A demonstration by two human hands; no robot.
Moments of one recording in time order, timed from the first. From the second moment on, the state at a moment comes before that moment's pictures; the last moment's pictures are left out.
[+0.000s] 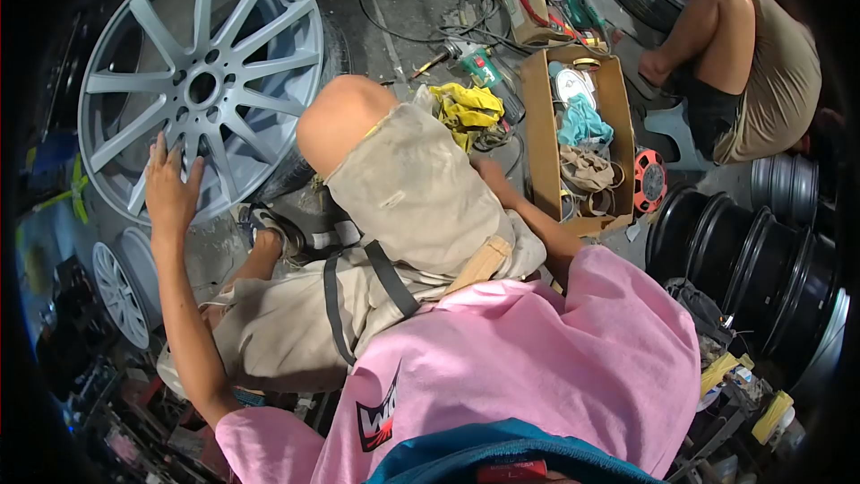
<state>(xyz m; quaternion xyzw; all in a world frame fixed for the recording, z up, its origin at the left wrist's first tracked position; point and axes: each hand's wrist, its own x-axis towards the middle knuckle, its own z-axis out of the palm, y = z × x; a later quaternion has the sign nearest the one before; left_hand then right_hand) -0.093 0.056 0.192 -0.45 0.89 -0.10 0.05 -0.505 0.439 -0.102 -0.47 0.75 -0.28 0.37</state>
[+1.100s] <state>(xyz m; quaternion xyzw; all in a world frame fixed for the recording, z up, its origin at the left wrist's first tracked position) -0.130 0.098 0.272 -0.46 0.87 0.17 -0.07 -0.776 0.450 -0.050 -0.19 0.76 -0.54 0.32</state>
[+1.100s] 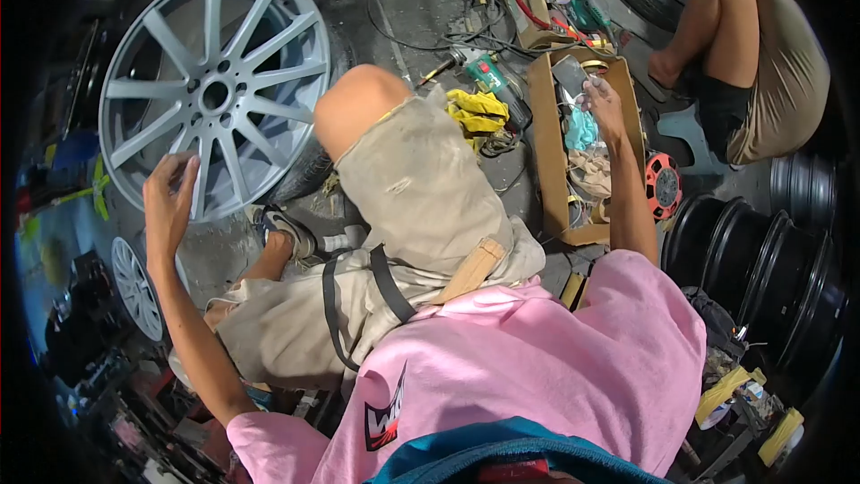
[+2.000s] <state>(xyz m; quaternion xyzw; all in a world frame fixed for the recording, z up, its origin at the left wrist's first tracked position) -0.125 0.132 0.257 -0.41 0.62 0.63 -0.22 -0.393 0.157 0.253 -0.67 0.45 -0.35 0.47</state>
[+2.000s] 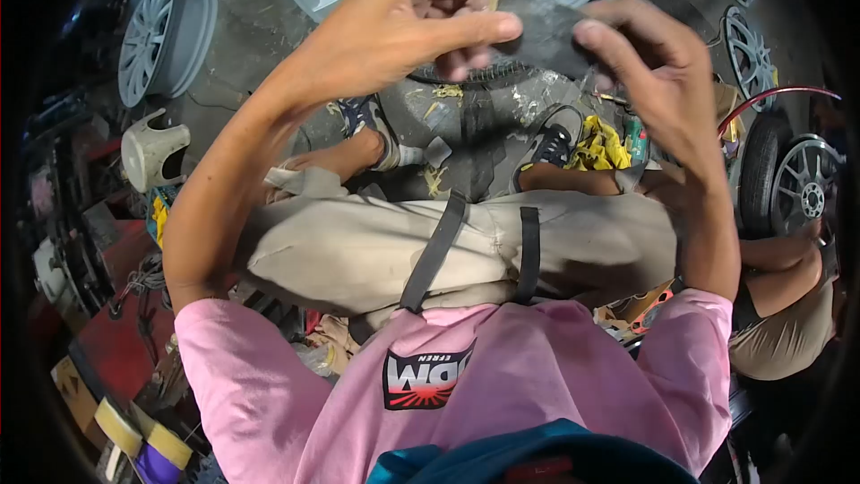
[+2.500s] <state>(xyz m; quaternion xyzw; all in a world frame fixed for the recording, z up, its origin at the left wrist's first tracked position) -0.144 0.128 0.244 -0.55 0.53 0.62 -0.16 -0.395 0.165 0.207 -0.52 0.53 -0.33 0.58</state>
